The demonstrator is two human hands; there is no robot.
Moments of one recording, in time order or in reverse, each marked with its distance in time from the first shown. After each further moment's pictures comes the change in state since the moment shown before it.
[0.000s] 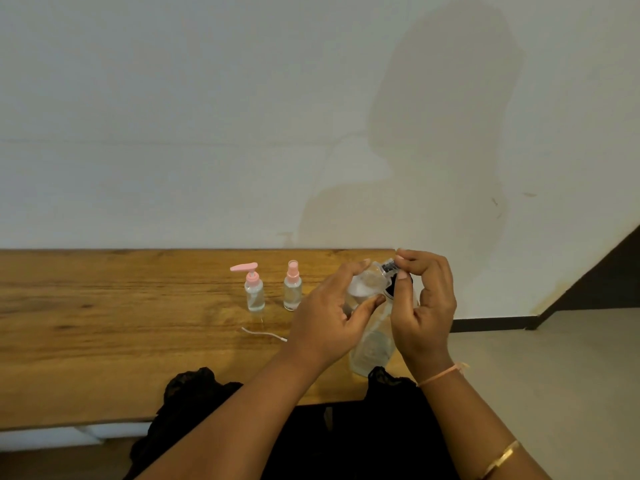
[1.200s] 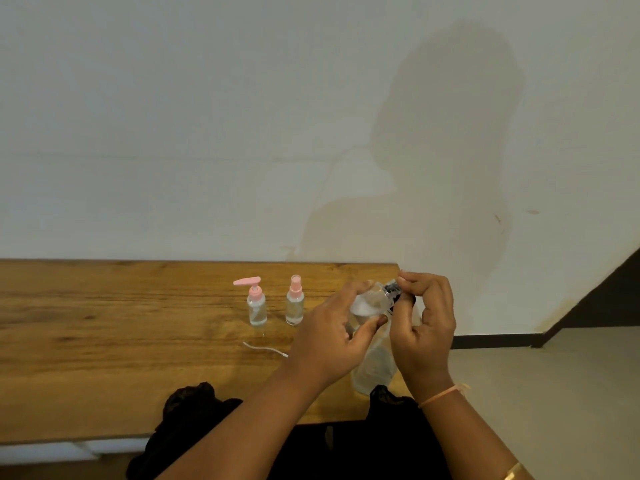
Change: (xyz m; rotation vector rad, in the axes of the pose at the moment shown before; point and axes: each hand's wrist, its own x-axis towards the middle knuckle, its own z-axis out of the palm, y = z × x) left_hand 0.002 -0.001 -0.001 0.014 -0.036 0.009; right_hand -0.001 0.002 0.003 0.008 0.016 0.024
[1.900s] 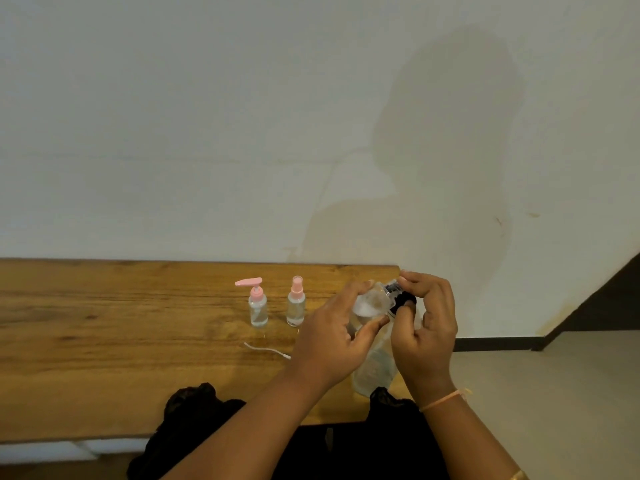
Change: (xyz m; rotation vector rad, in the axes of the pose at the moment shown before) left_hand 0.000 -0.002 0.002 0.020 0.041 0.017; right_hand -0.001 -0.004 -0.001 0.009 -0.027 0.003
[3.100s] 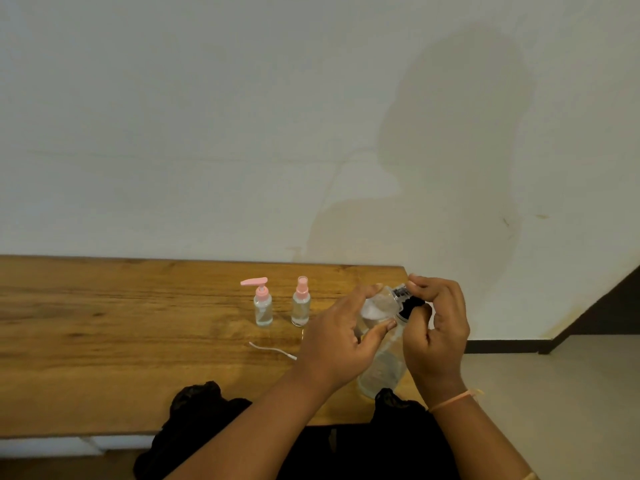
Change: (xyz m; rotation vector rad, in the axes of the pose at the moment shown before) left_hand 0.000 0.004 -0.003 0.060 -0.028 -0.022; right_hand 0.002 0.009 -0.005 -0.059 0.000 -0.043
